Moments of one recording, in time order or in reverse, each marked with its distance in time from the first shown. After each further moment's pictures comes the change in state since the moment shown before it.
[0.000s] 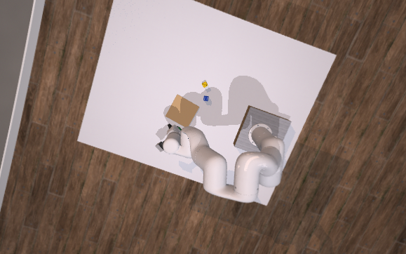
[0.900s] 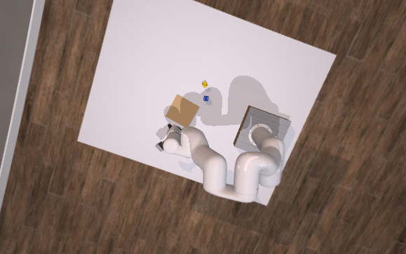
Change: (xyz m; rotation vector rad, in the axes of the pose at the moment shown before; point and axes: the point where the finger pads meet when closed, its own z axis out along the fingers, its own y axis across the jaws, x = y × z) arm 0.000 0.000 0.001 0.000 0.000 0.000
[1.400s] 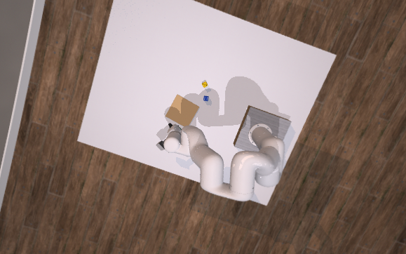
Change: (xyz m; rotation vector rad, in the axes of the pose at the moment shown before) arm 0.000 0.000 0.018 0.001 -0.001 0.000
